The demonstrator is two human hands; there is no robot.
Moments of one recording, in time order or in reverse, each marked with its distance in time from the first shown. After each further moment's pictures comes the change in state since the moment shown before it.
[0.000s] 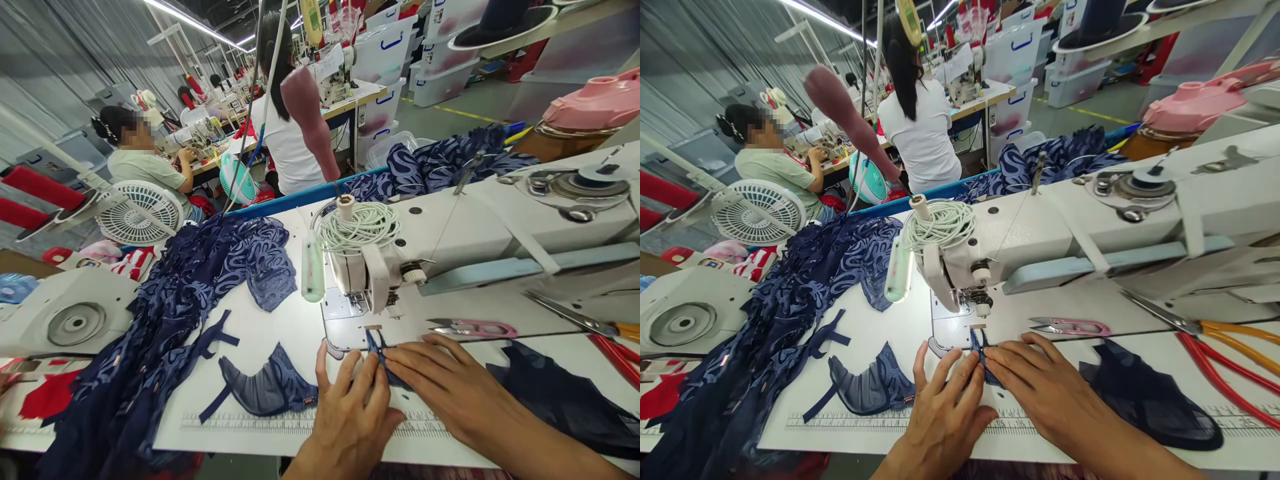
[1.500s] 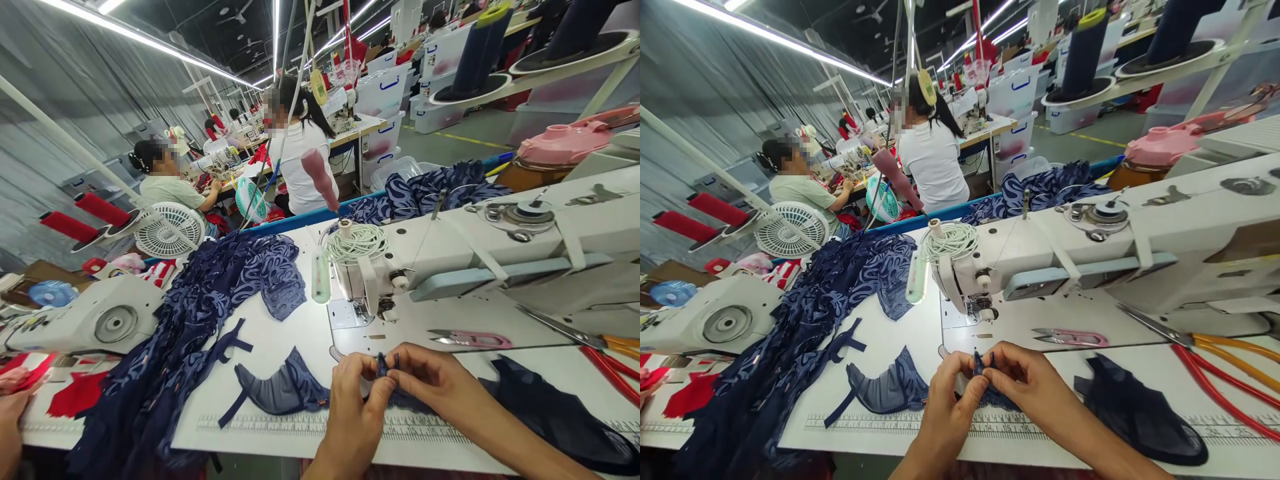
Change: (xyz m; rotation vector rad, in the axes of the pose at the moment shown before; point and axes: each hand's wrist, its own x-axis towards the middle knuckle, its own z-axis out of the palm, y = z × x) left_hand 0.019 0.008 -0.019 -0.825 -0.030 -0.660; right_hand 0.042 -0.020 -0.010 1.177 -0.078 0.819
